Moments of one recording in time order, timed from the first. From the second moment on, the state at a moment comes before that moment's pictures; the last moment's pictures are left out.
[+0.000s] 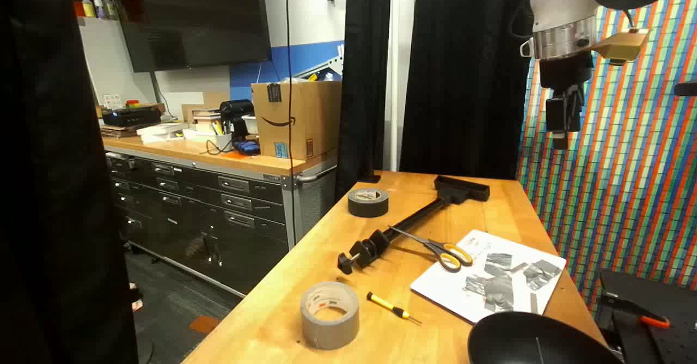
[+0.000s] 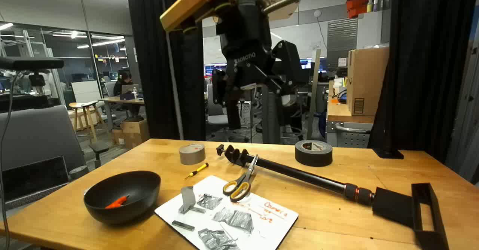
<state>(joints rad) -0.15 -0.49 0.03 -2.41 -0.23 1.75 0.16</state>
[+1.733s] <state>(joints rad) -0.03 -0.36 0.18 -2.34 -0.07 2.06 0.54</state>
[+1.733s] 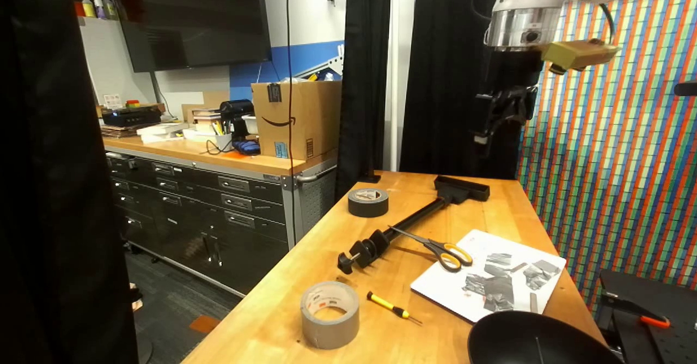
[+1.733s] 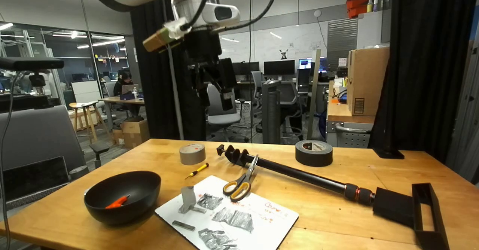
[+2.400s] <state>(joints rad) -0.05 0.00 0.12 -2.29 -0.13 2.35 0.56</state>
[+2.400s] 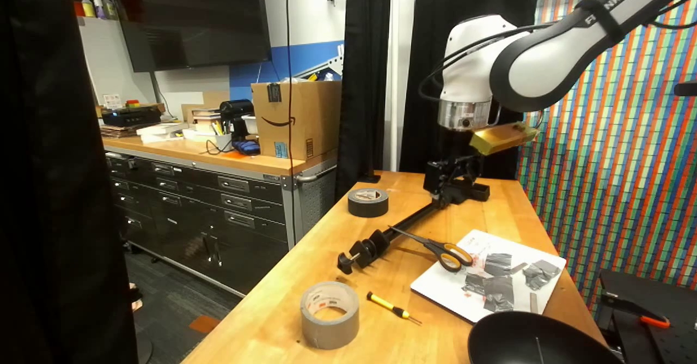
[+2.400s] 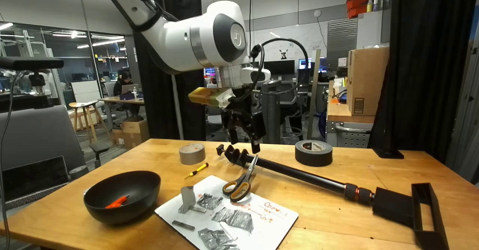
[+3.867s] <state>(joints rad) 0.05 0.40 0.02 -2.03 -0.08 2.39 0.44</state>
